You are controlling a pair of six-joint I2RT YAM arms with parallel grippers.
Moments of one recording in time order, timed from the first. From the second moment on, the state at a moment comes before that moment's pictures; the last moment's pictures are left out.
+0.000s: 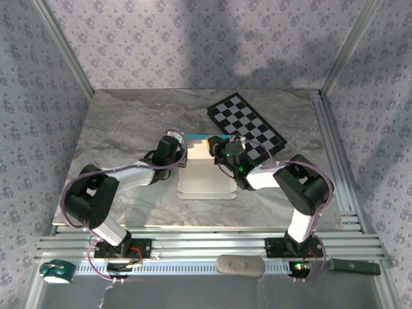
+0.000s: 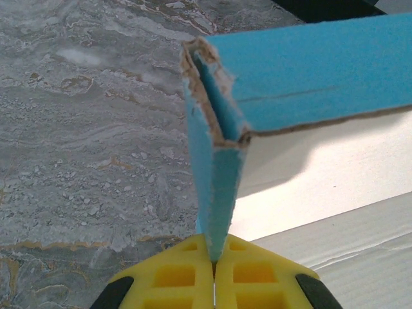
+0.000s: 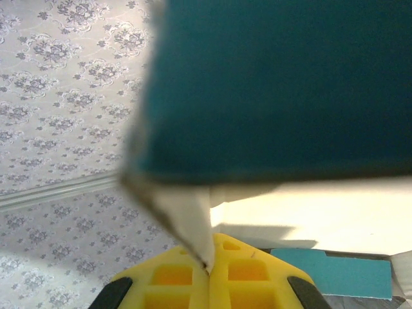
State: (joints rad) left arm -0.58 1.58 0.74 0.16 -0.11 -0.30; right arm 0.71 1.77 0.73 0.87 0.10 1.72
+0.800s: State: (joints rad) left arm -0.57 1.63 0.75 0.18 -0.11 -0.29; right arm 0.71 1.77 0.73 0.87 0.10 1.72
